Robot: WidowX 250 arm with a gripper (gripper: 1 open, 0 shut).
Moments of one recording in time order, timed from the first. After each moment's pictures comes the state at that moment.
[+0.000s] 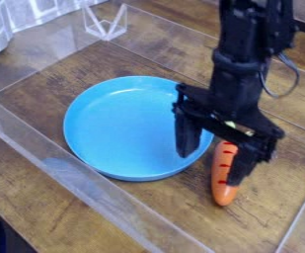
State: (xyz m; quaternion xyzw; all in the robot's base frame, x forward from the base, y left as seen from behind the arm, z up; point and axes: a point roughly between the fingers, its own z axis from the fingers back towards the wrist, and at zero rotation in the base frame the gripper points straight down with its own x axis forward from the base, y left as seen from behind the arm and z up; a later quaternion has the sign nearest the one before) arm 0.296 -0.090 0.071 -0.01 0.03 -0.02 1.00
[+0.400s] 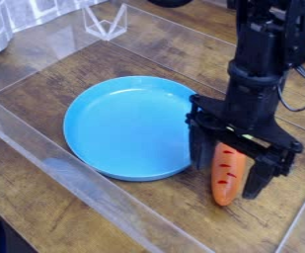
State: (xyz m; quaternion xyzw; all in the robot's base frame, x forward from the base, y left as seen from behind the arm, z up) arm 0.299 -0.105 0.068 -0.02 0.01 -0.02 1.00
